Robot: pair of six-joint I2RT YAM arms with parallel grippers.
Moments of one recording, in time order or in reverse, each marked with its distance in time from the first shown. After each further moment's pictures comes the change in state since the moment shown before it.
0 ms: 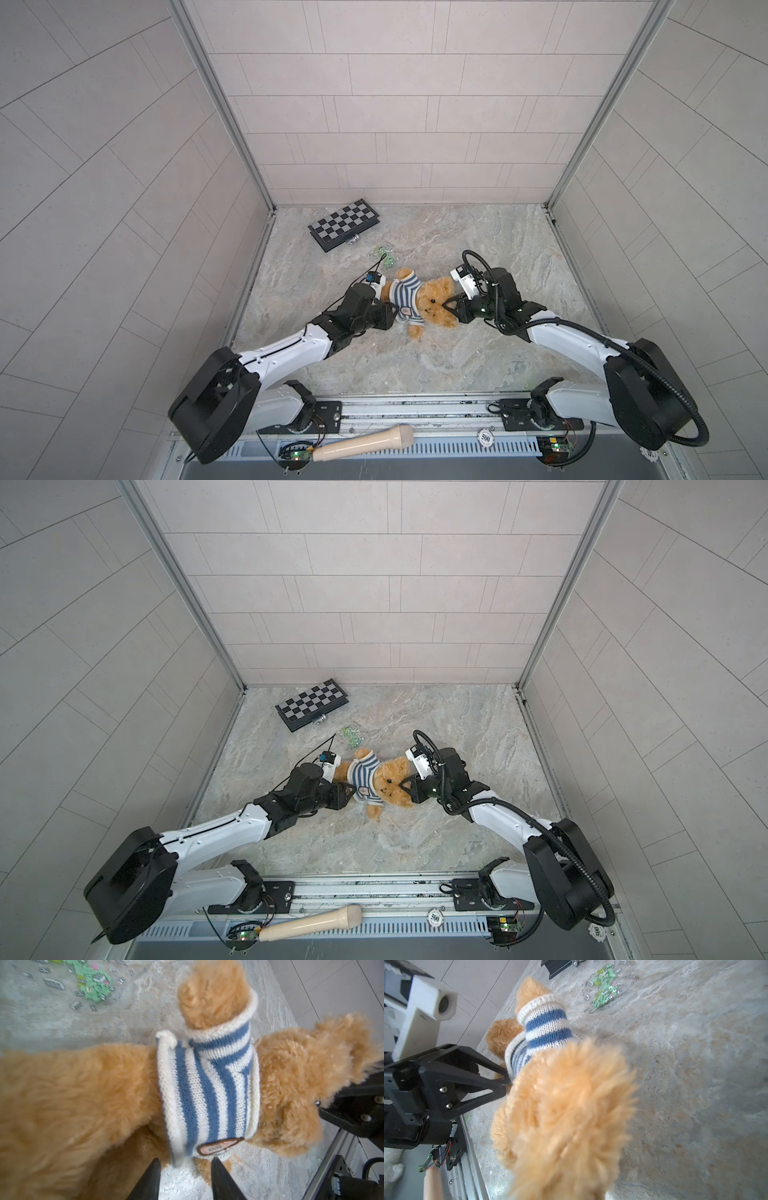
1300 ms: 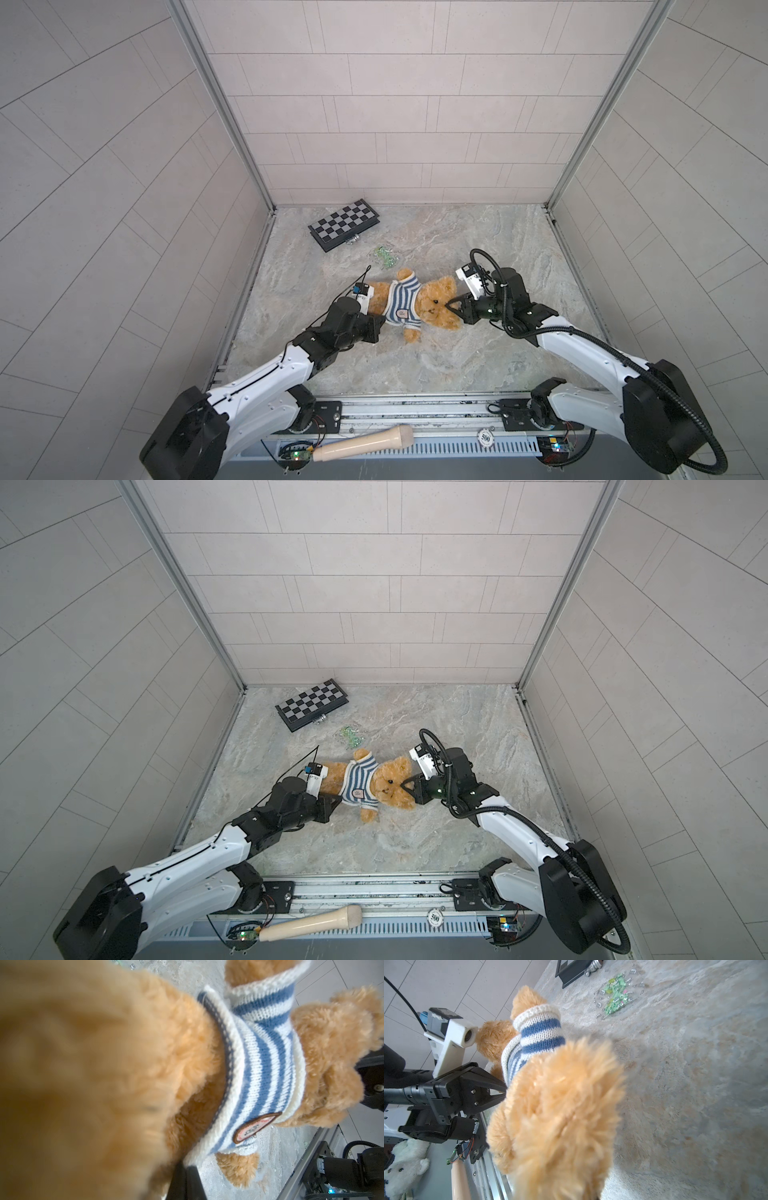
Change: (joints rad) left arm 0.031 -0.262 -0.150 -0.086 0.027 -0.021; right arm -0.023 -0.115 0.001 -0.092 -0.053 0.029
